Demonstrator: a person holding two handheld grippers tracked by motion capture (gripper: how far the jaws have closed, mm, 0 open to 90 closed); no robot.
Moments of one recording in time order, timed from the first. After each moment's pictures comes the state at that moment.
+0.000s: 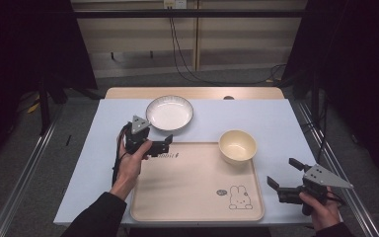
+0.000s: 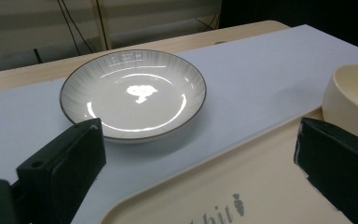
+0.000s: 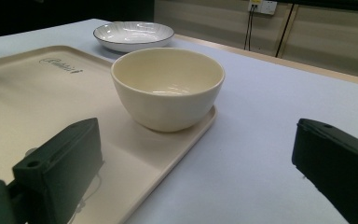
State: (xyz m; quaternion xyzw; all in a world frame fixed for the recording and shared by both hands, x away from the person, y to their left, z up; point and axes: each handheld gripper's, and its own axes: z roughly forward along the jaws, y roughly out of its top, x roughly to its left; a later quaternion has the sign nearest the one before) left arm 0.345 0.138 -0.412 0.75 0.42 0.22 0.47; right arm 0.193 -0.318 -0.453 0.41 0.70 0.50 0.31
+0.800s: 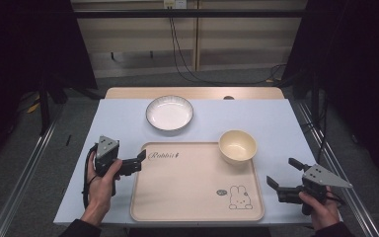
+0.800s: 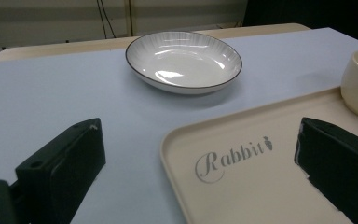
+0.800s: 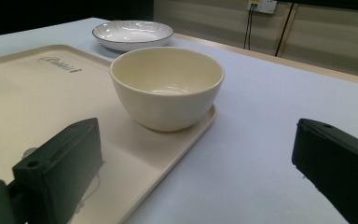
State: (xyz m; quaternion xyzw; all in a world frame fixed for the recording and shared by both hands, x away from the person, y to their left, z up) left arm 0.291 0.209 -0.423 0.71 0.46 0.25 0.47; right arm 0.194 -0.318 -0.453 0.41 0.70 0.50 0.30
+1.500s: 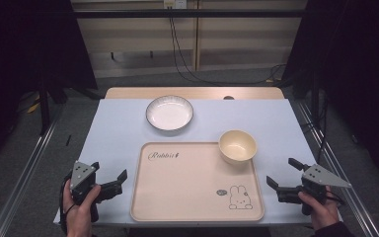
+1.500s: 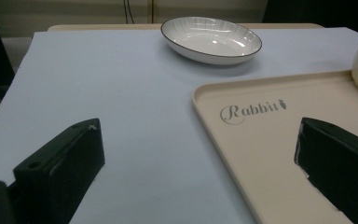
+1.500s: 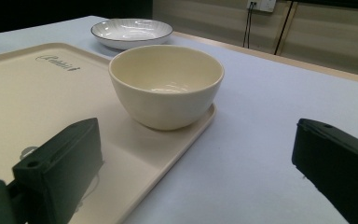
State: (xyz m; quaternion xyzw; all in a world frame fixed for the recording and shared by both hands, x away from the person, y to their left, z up) left arm 0.234 0.255 -0.440 0.69 0.48 0.26 0.48; right arm 0.195 -0.317 -0.454 0.41 0.70 0.49 0.31
